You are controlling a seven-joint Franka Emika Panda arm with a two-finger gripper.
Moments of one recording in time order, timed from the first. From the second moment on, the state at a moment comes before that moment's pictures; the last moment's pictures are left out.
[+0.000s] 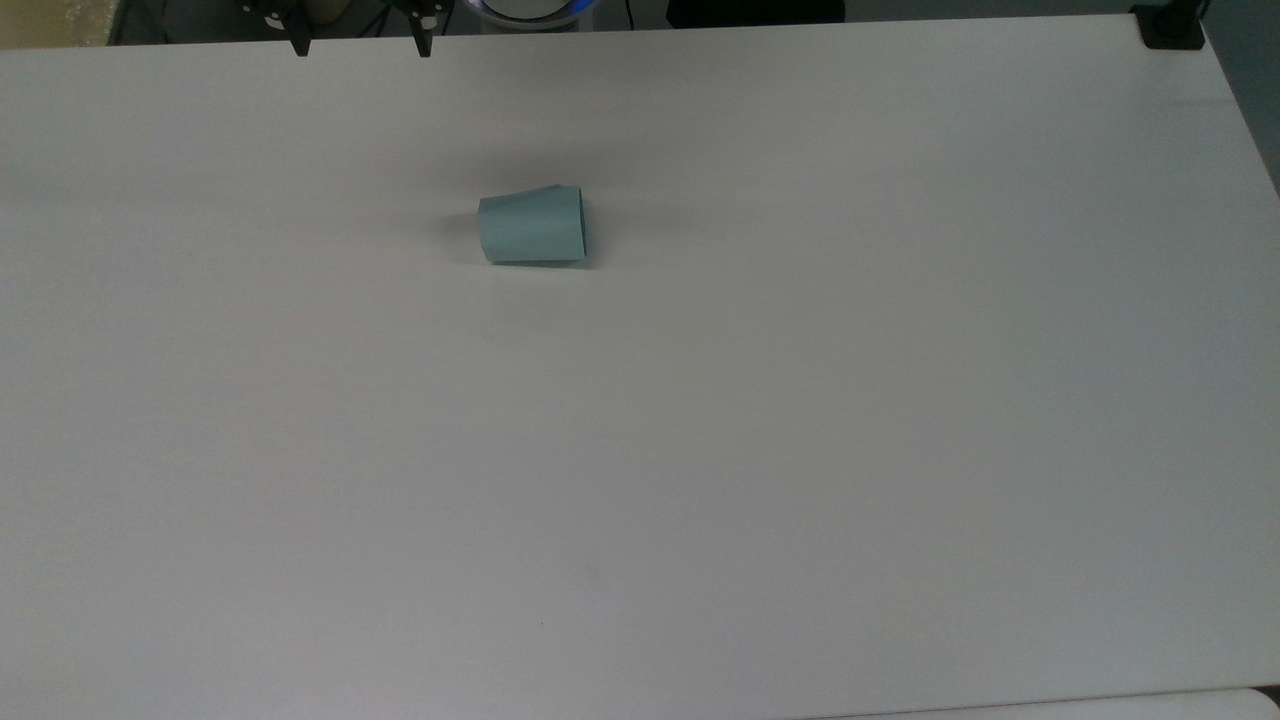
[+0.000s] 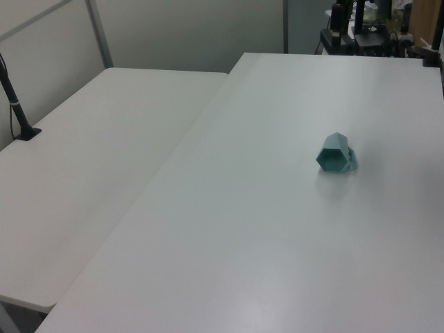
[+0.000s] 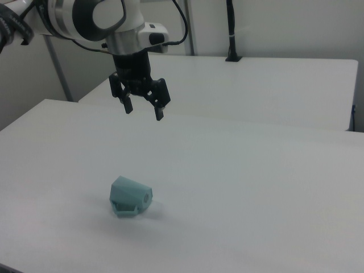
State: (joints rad) arm 0.19 -0.05 -0.17 -1.68 0.02 1.66 -0.08
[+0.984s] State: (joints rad) arm 0.15 -0.11 -0.18 -1.68 0.02 1.64 -0.14
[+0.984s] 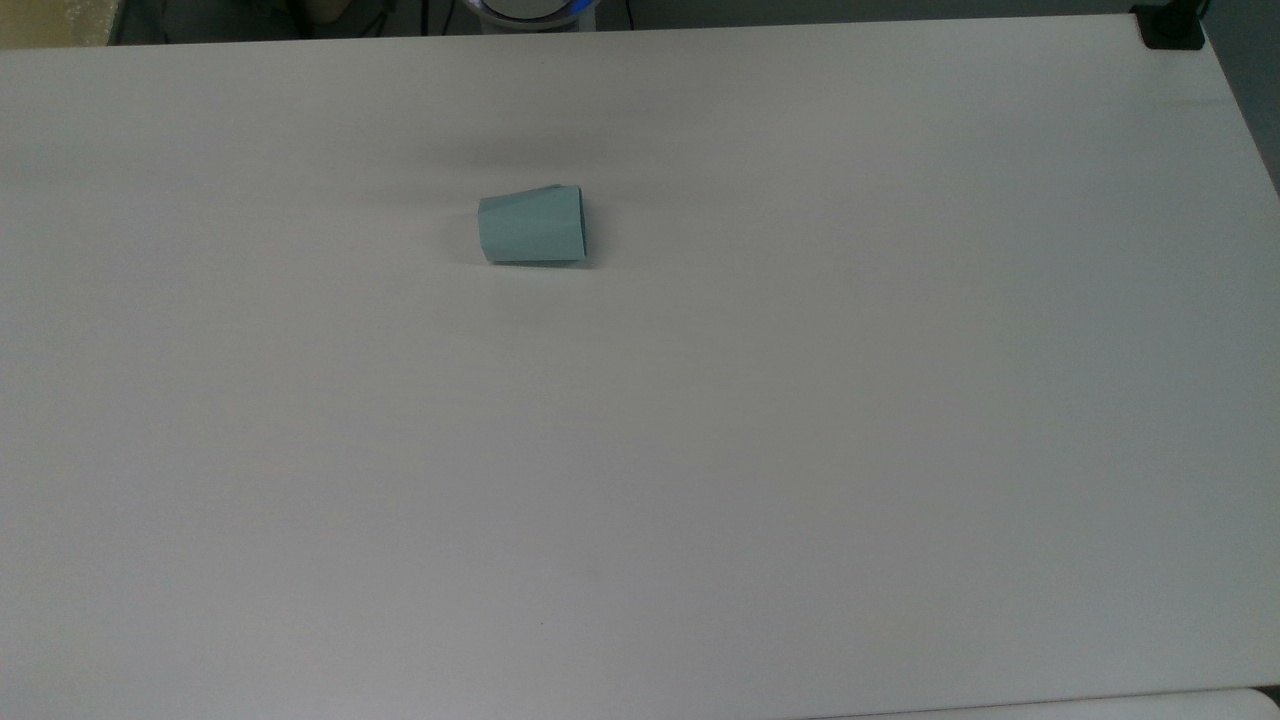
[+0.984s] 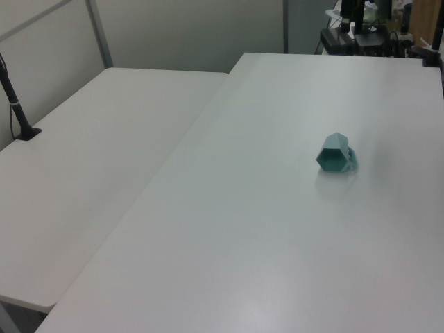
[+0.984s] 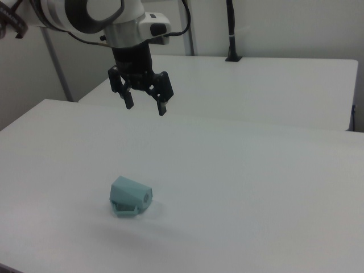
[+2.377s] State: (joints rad) arm 0.53 -0.06 -0.14 -1.69 -0.27 1.61 0.33
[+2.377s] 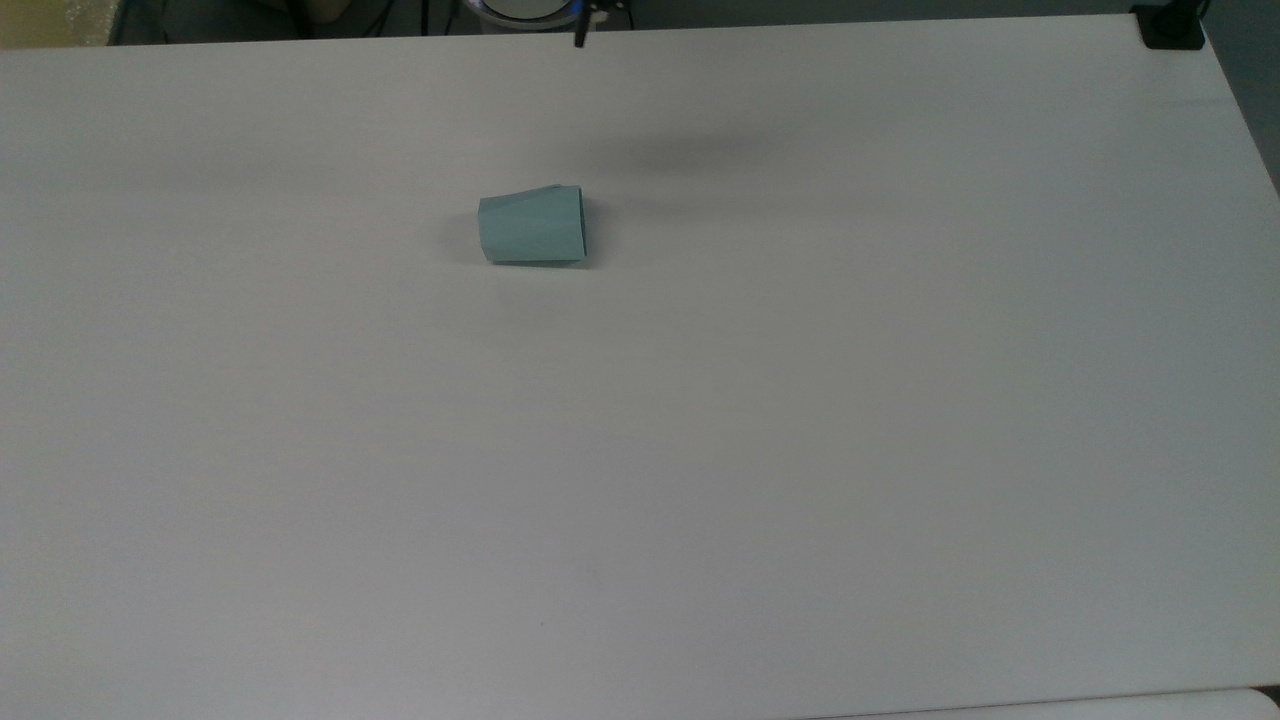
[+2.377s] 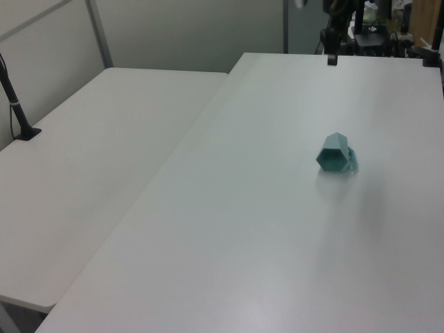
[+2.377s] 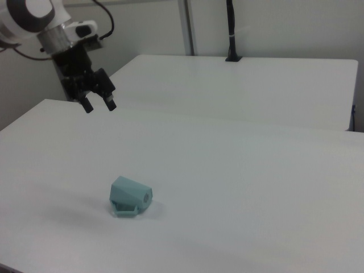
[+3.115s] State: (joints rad) arm 0.71 0.08 -0.13 -1.86 -0.39 1.75 0.53
